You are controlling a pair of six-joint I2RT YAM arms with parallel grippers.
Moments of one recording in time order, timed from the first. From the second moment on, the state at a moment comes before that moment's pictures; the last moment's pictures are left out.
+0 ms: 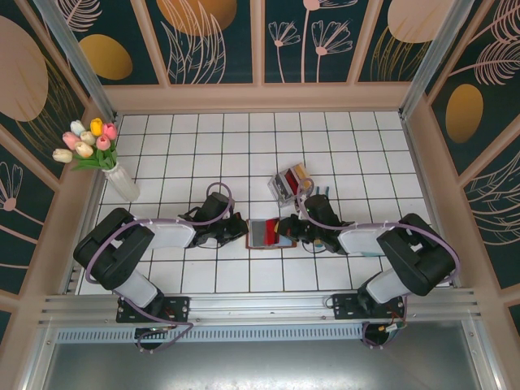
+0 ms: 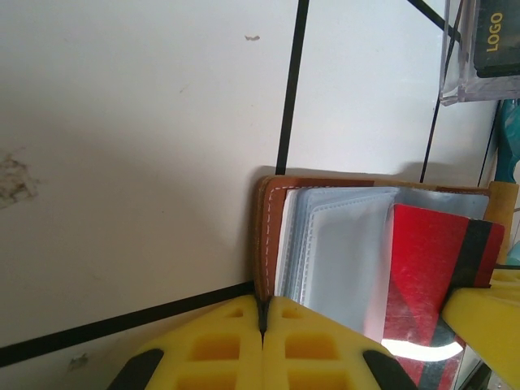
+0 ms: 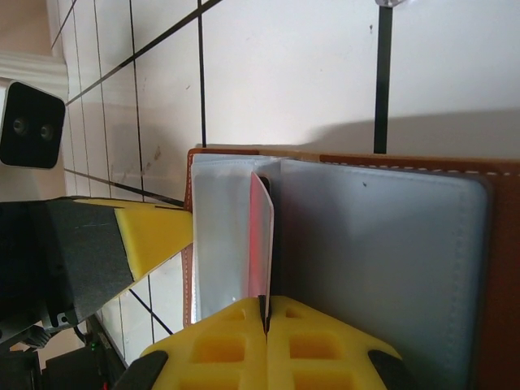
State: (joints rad) left arm -0.68 1.59 0.56 0.17 0.33 -1.05; right arm 0.65 1.47 0.40 0.37 -0.46 0.94
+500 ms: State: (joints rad) left arm -0.68 1.60 0.56 0.17 0.33 -1.05; right arm 0.66 1.57 0.44 0.40 -0.50 0.97
